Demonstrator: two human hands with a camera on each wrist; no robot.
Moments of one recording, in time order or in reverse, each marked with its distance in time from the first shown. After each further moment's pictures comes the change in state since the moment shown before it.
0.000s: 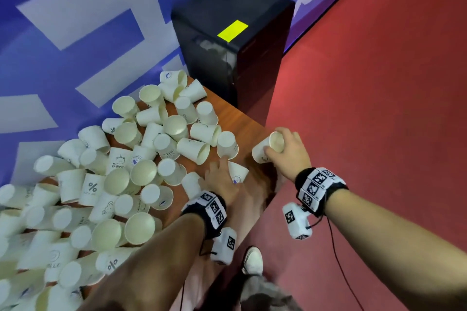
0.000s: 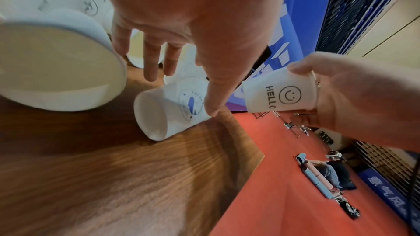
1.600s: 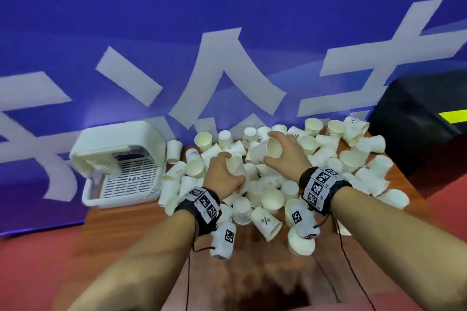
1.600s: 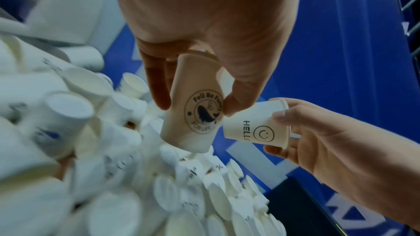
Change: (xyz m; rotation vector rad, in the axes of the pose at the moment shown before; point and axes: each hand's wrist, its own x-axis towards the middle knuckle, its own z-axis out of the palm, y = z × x) left_hand -0.219 -0.324 -0.182 -0.658 0.559 -0.377; right_hand -0.173 -0.325 0.216 -0.078 -0.549 -0.724
